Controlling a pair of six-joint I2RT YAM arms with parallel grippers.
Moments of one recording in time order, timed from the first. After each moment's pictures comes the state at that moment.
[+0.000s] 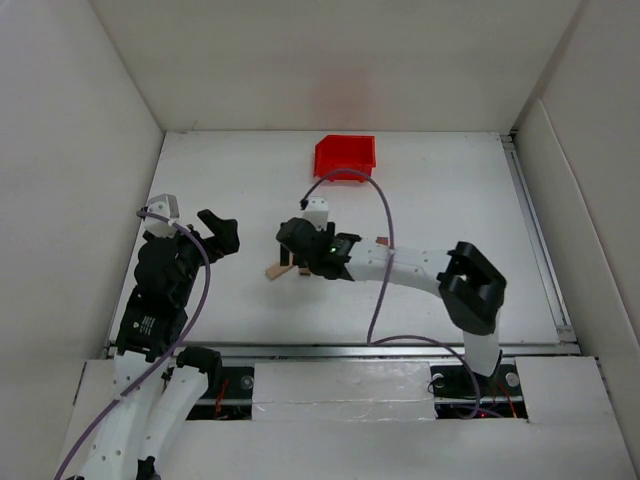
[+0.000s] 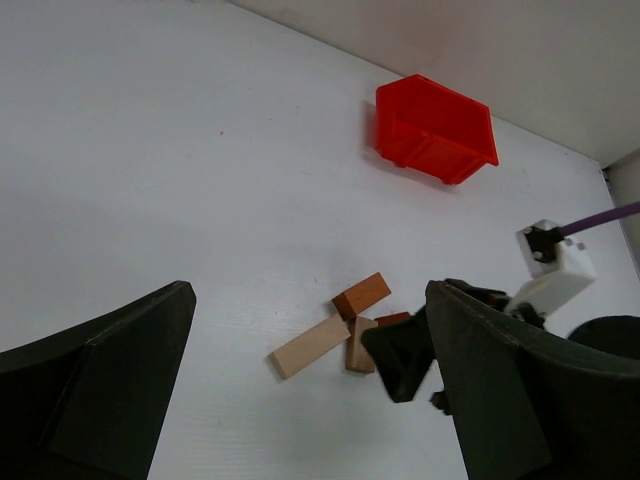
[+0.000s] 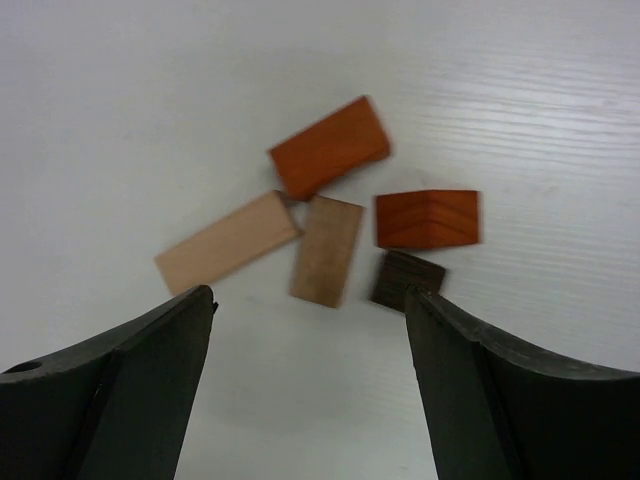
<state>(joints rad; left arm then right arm) -0.23 0.54 0.79 -0.47 -0.14 -0.47 1.03 1.84 1.37 -0.34 0.53 0.77</state>
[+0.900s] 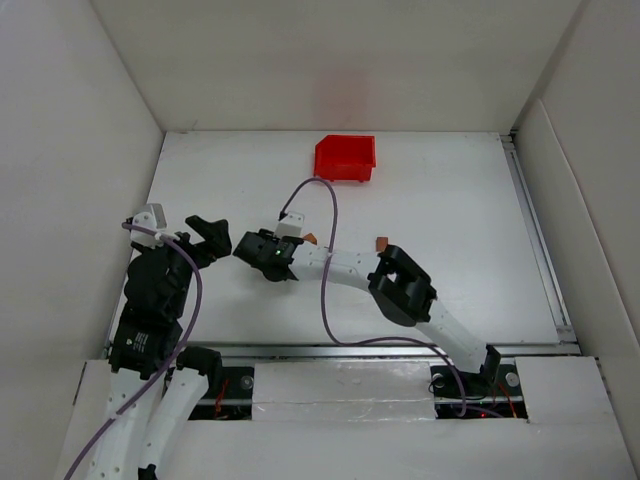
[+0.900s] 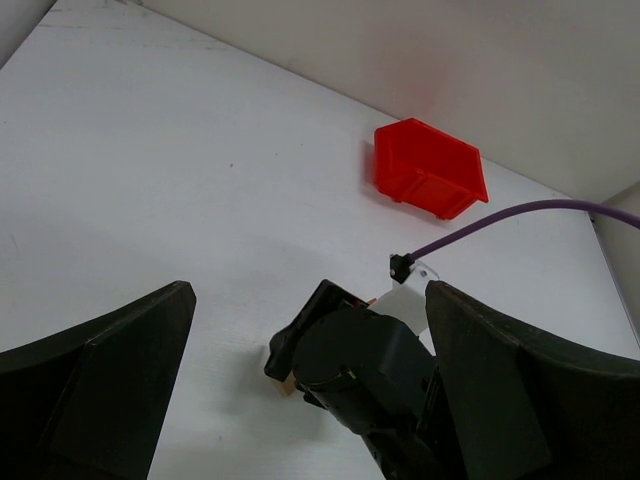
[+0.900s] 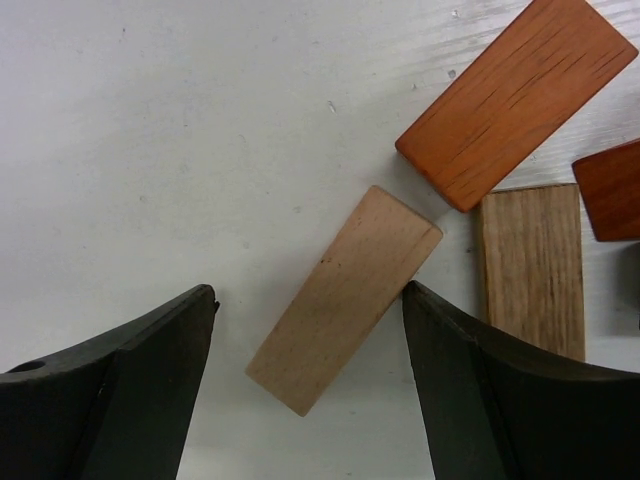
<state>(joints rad) -0.23 0.45 0.79 -0.47 -0.20 -0.47 1.12 2.40 2.02 -0.72 0.69 1.24</state>
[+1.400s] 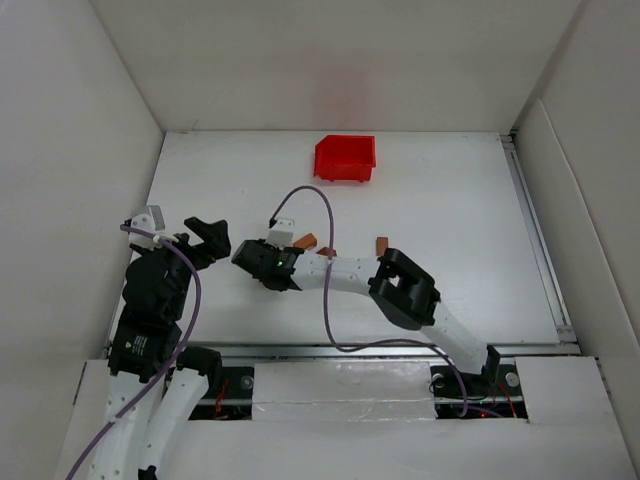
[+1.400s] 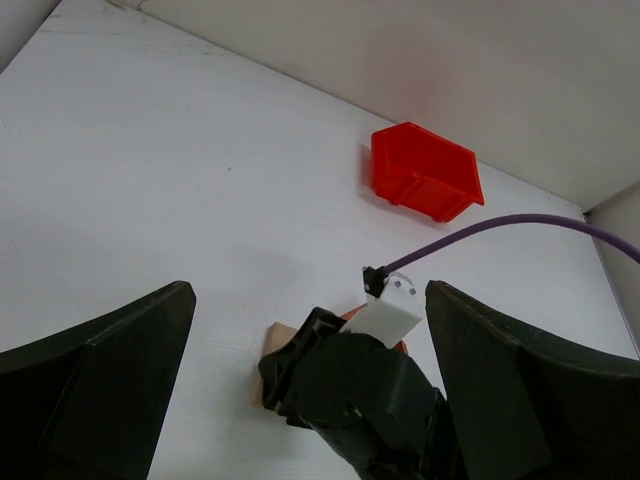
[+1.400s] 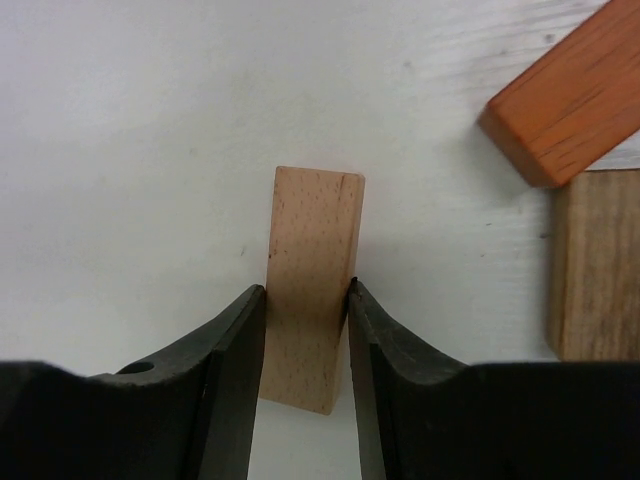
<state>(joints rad) -0.23 0.44 0.79 -0.47 -0.20 -0.47 1.15 2.37 1.94 -0.56 0.65 1.16</state>
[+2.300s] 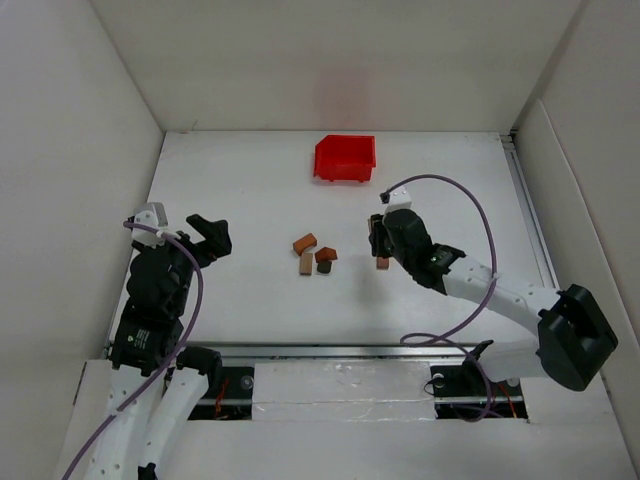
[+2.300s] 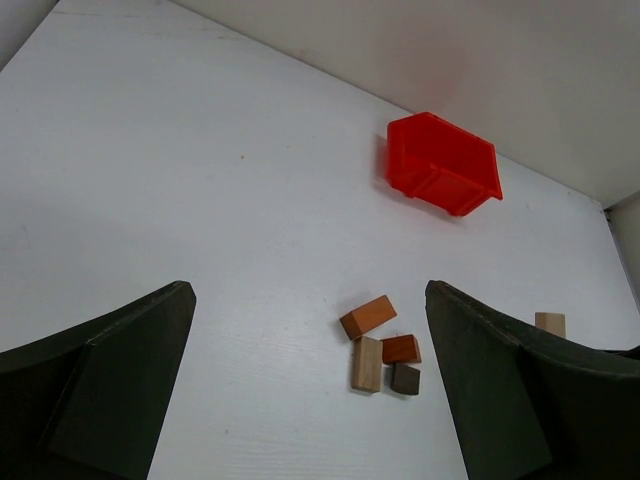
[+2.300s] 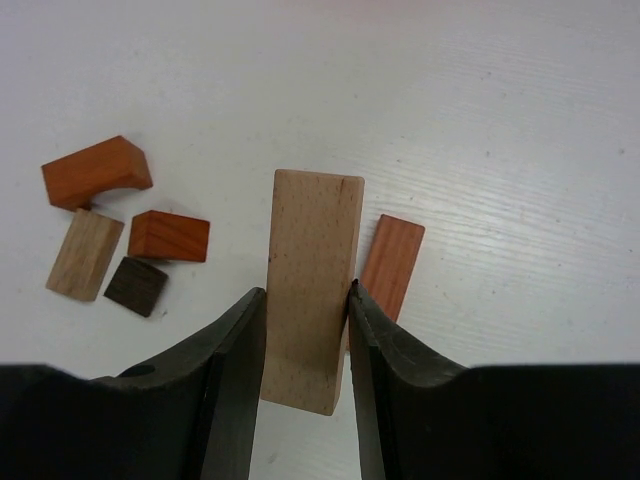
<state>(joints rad) -0.23 0.46 0.79 -0.49 -0.22 -0.48 0.73 1.31 0.80 -0.02 0.36 0.30</state>
